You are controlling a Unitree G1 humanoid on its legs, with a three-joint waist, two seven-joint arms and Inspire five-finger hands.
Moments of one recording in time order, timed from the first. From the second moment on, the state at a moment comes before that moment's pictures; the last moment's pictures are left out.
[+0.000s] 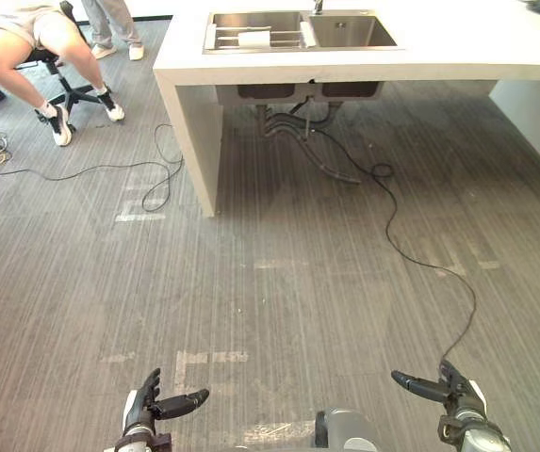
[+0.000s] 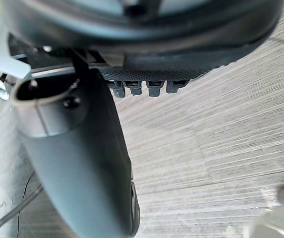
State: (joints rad) left arm 0.21 0.17 0.19 0.72 -0.06 -0.11 0.05; right arm 0.10 -0.30 -0.33 0.82 0.14 -0.06 0.04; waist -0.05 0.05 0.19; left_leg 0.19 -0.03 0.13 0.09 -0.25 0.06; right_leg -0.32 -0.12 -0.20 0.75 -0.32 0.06
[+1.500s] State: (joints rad) left arm 0.12 0.12 0.17 0.58 -0.10 -0.10 0.17; right arm 0.20 -0.22 -0.25 0.75 0.16 -0.08 0.03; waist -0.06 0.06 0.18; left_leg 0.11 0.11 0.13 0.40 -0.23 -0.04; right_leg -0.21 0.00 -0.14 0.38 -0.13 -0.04
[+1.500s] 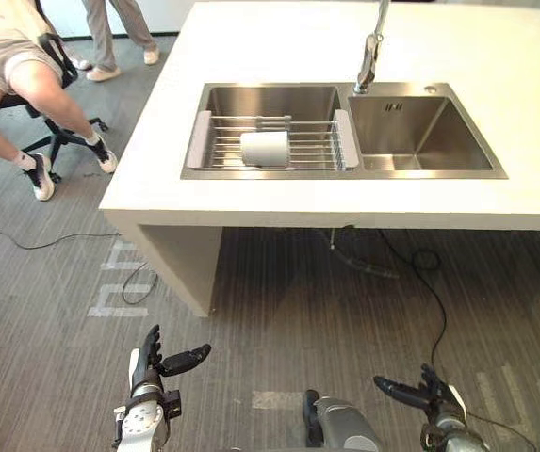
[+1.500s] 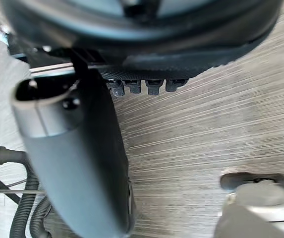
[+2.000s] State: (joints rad) left arm 0.16 0.07 0.32 -0.25 0.06 -0.10 0.36; right arm 0.45 -0.13 -0.21 0.48 0.17 -0.08 0.07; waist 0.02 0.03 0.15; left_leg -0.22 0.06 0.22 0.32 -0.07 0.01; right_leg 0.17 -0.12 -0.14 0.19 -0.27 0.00
